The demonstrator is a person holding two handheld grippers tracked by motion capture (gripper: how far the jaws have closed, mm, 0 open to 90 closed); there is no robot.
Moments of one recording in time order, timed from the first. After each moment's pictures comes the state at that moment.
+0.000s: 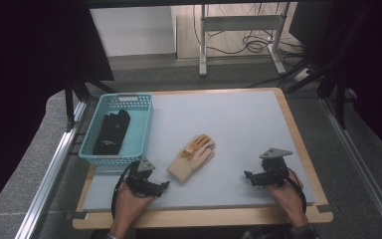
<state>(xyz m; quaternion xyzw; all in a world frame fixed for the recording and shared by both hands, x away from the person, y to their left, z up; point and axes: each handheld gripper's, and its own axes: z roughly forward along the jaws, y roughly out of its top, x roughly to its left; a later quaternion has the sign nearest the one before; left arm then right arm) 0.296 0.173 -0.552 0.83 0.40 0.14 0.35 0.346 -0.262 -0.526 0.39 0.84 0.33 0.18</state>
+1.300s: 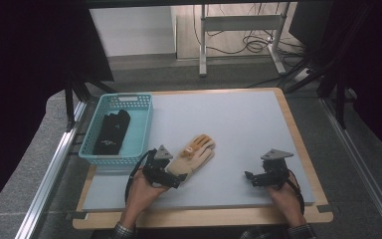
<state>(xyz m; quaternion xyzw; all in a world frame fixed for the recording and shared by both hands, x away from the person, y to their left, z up) 0.323 0.117 -0.510 0.84 0.37 0.11 0.38 0.345 -0.265 -0.532 0.39 0.83 0.34 0.19</state>
